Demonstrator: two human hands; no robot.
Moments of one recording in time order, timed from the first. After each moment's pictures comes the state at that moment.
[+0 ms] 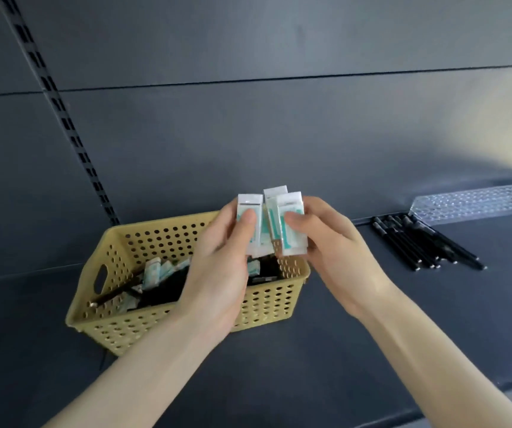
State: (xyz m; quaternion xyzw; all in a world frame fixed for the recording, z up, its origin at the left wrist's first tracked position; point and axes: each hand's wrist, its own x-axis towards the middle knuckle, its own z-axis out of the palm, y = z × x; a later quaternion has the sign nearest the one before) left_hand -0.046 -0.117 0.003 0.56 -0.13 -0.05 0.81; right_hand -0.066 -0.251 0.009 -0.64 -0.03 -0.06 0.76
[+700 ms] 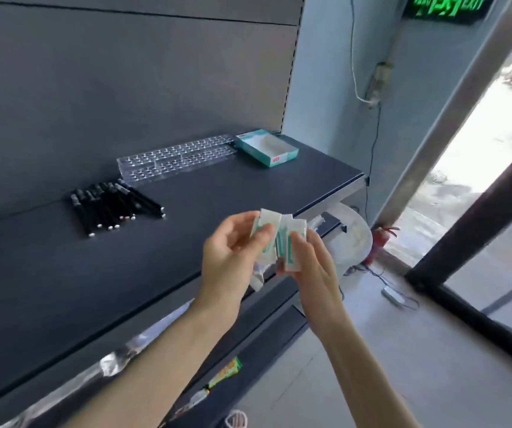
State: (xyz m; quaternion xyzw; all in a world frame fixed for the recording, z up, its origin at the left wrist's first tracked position) left_hand -0.262 -0.542 -0.060 0.55 -0.20 -0.23 0.77; right_hand -0.342 -0.622 -0.071 -0.63 0.21 -0.32 0.67
